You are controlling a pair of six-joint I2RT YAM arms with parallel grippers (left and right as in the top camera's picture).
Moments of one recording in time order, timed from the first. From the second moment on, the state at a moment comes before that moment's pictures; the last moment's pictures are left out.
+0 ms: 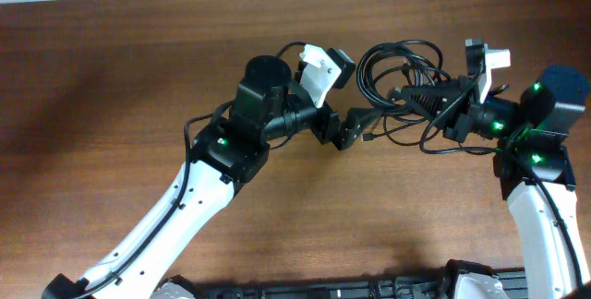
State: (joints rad) left arm -0.62 1.41 1.16 -0.10 0.53 -0.08; right arm -0.24 1.13 0.81 0.11 -1.41 0.46
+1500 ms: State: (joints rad) left arm -0.46 1.41 1.16 -0.02 0.79 -0.32; right arm -0.24 1.13 0.81 0.67 -1.51 0.95
